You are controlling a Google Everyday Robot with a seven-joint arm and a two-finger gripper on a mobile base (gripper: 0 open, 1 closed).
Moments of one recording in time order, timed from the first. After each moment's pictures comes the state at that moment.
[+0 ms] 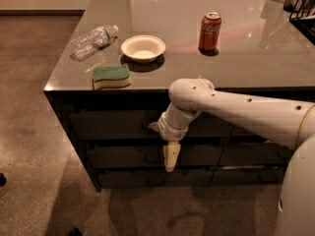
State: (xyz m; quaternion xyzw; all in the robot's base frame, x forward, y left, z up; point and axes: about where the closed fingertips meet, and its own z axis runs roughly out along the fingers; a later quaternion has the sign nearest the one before) arm 0.563 -0.023 0.605 -0.80 0.56 0.12 0.14
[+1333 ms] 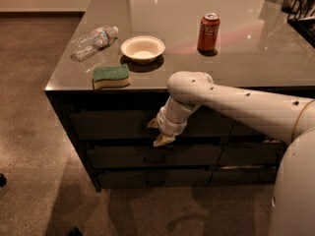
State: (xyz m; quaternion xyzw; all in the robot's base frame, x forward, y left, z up) arm 0.577 -0.026 0.616 -0.81 0.56 0.12 0.14
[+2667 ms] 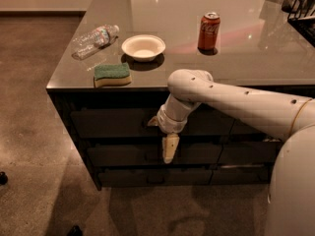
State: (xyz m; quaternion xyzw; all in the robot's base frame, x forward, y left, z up) arm 0.585 -0.026 0.616 -0.81 0.56 0.12 0.14
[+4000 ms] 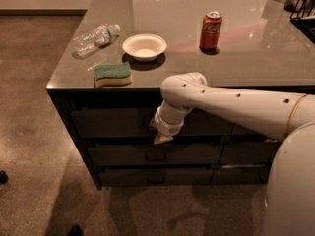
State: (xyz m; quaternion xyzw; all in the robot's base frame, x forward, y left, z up) arm 0.586 -0.022 0.613 -0.80 0.59 0.06 0.13
